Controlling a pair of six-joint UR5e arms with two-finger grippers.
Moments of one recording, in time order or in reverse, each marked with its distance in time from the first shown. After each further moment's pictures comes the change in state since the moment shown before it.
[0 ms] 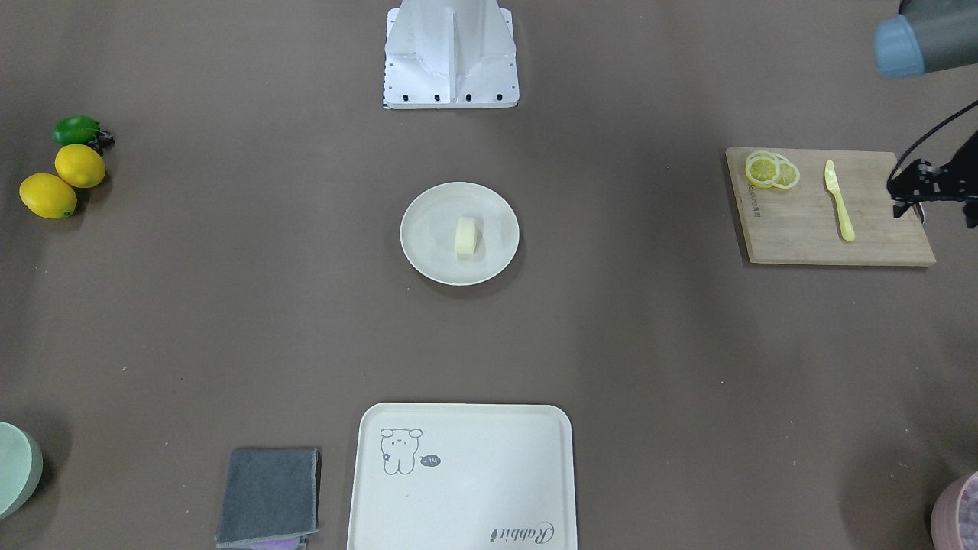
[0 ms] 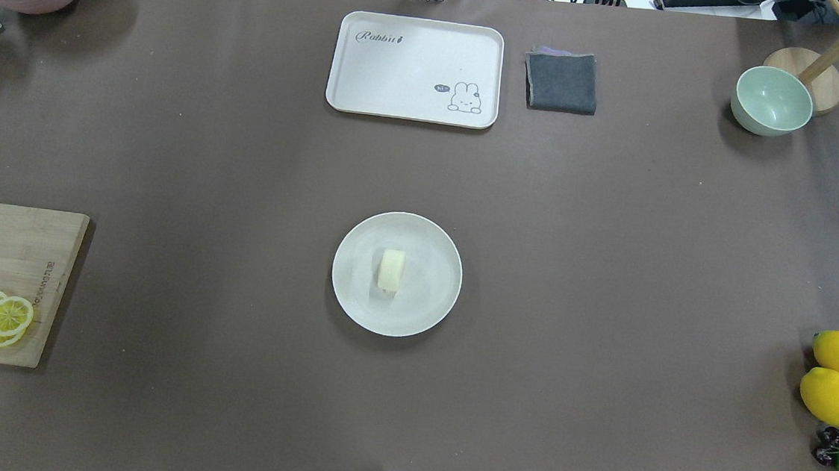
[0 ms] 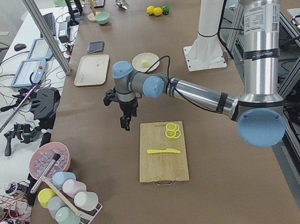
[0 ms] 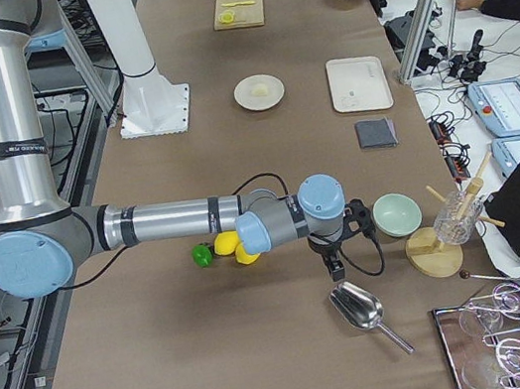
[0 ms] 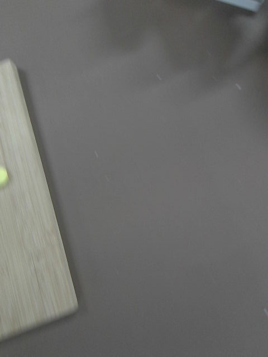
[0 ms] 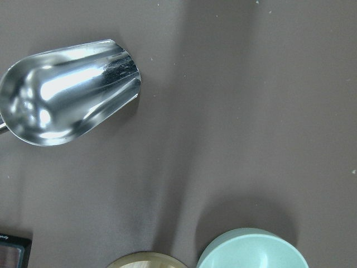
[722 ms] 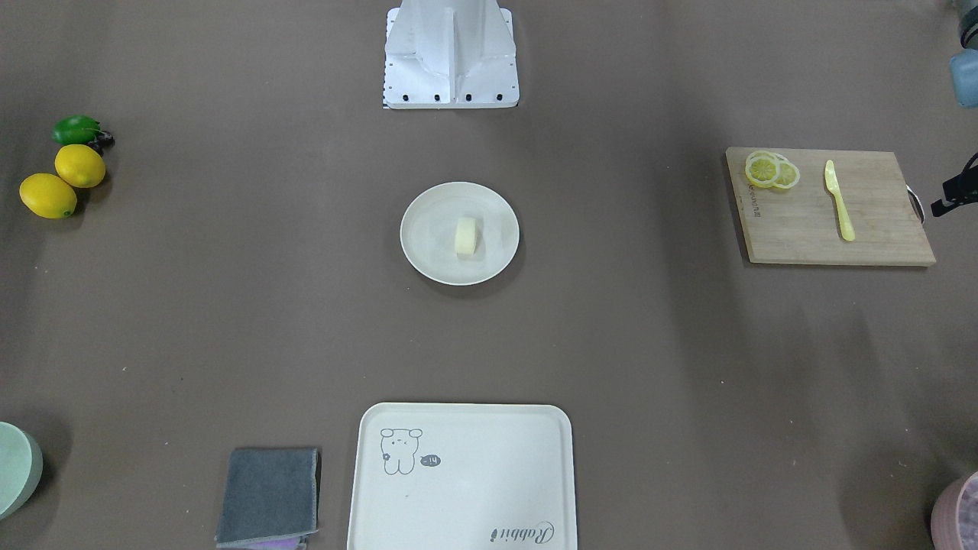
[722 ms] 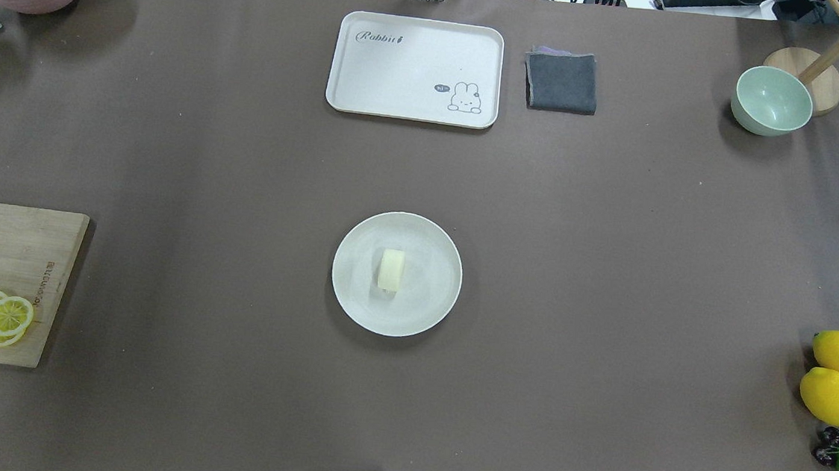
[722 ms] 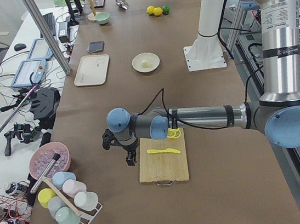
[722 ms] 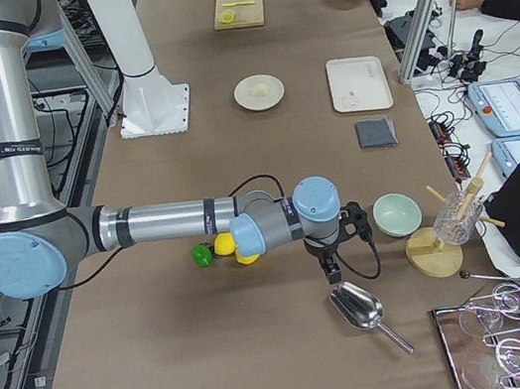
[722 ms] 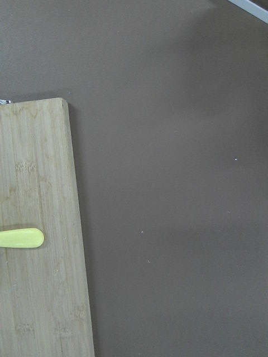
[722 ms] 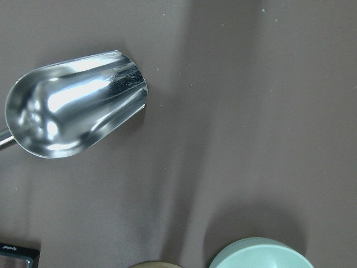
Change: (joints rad) left arm -0.126 0.015 0.180 -0.111 -0.236 0.026; right arm 0.002 -0.017 0.022 -0.016 -0.005 0.000
